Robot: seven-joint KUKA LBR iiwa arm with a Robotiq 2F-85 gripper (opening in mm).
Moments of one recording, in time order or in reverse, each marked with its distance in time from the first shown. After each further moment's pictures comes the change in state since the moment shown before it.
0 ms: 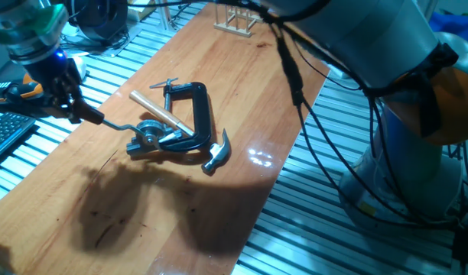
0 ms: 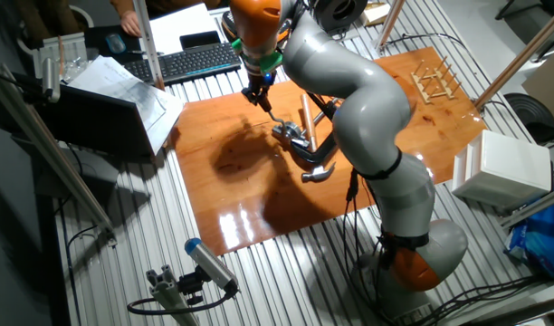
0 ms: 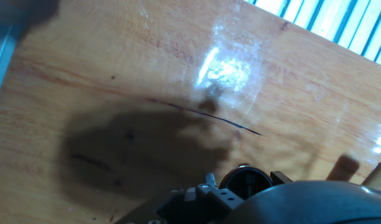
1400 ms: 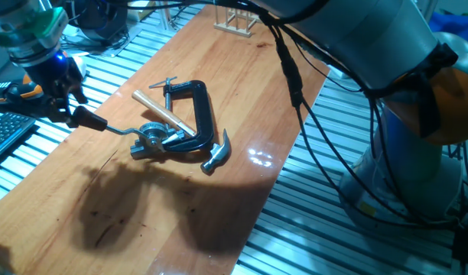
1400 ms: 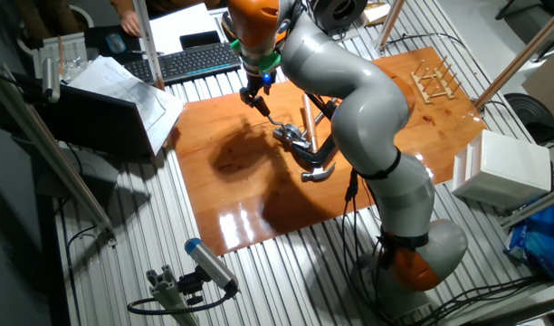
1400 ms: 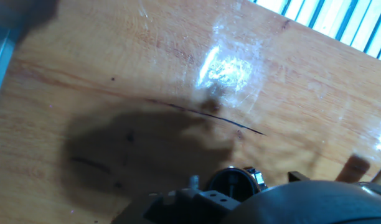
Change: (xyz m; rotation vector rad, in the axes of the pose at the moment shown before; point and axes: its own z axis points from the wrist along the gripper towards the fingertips) arm 0.000 0.000 0.004 -0.012 -0.008 0.024
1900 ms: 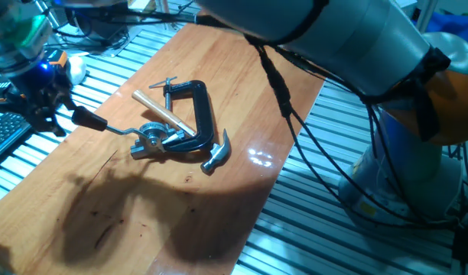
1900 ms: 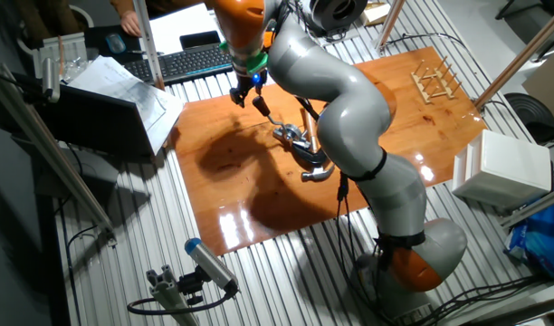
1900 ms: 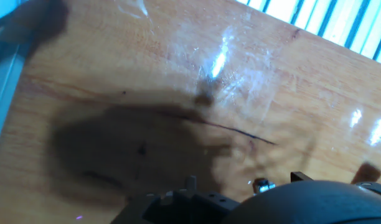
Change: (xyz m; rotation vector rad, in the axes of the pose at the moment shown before) arm -0.018 0.015 0.017 0.032 0.006 -0.001
